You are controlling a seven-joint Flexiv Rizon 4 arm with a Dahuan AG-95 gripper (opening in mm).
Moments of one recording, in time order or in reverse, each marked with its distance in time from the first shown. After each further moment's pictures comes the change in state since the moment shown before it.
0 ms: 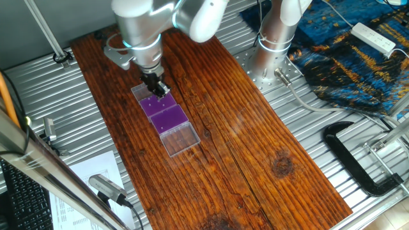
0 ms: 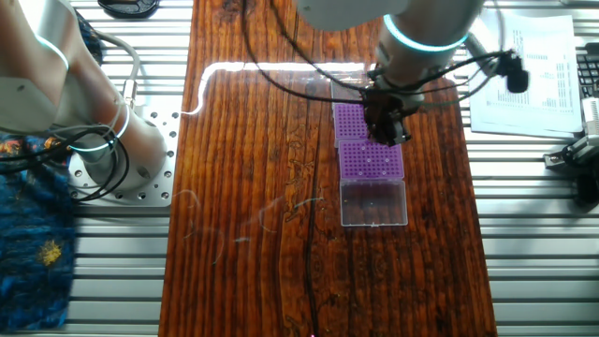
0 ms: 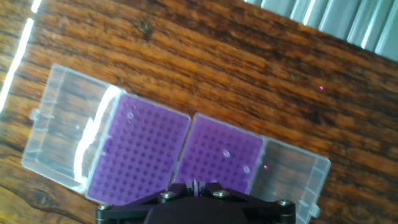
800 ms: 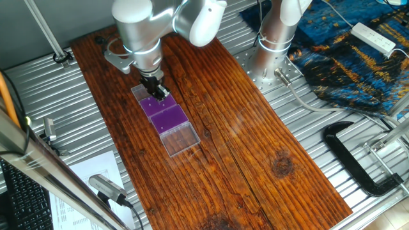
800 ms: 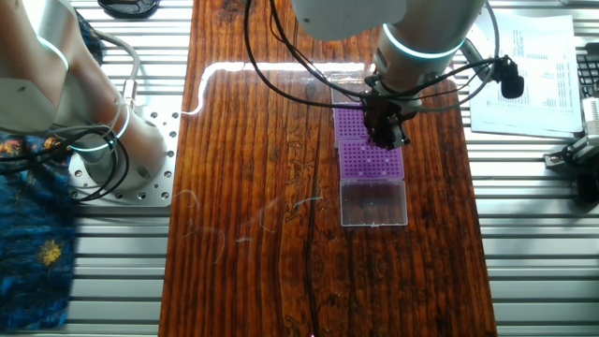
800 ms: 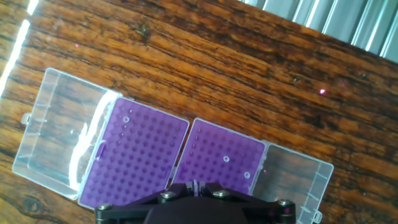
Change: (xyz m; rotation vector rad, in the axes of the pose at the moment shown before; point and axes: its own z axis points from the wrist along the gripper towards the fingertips) arm 0.004 -0.003 0.012 0.015 -0.010 -0.004
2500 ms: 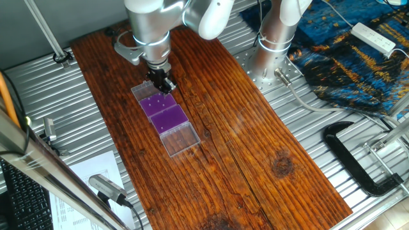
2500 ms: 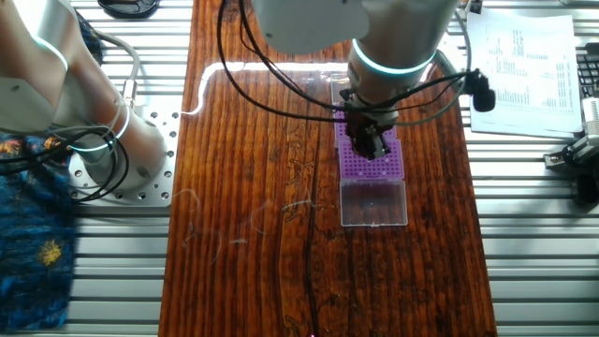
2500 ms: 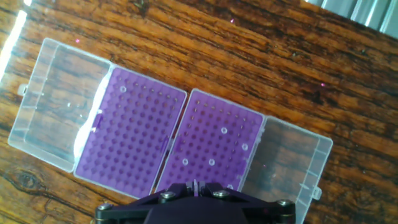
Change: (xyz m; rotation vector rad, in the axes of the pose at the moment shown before) arm 0.024 -0.003 0.007 -0.002 -0.020 -0.006
